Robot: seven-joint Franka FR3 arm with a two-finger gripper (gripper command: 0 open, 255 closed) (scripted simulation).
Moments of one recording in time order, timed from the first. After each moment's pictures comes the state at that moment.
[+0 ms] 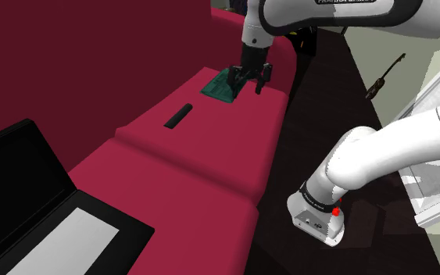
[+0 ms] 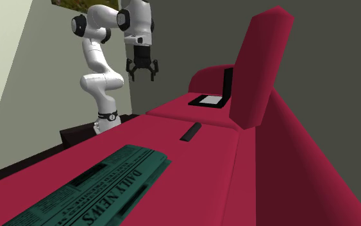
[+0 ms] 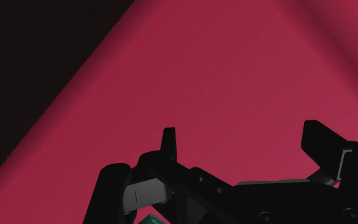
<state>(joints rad) -0.05 -0.54 0.15 -2.34 0.08 1.73 0.48</state>
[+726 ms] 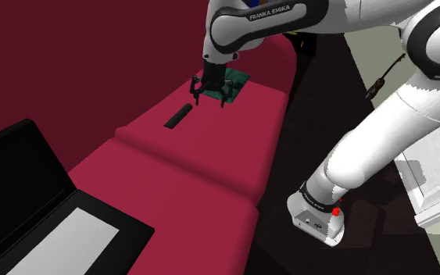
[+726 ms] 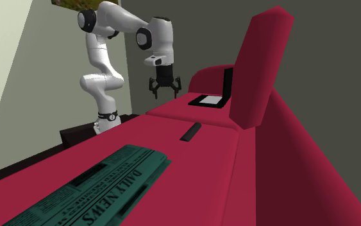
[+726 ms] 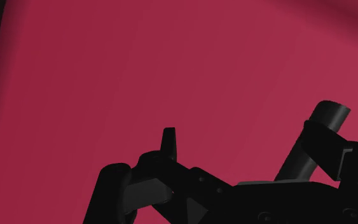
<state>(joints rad) -0.09 -0.14 0.24 -2.18 0.16 1.98 0.87</state>
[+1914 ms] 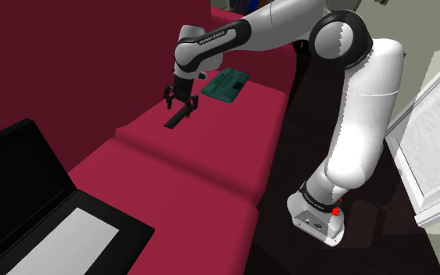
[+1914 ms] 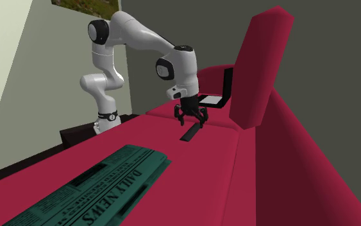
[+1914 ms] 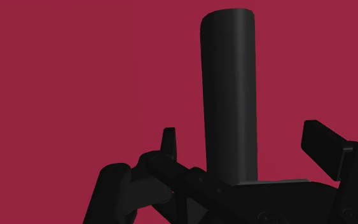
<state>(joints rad) -0.07 0.40 0.22 -1.81 0.18 2.19 1.27</state>
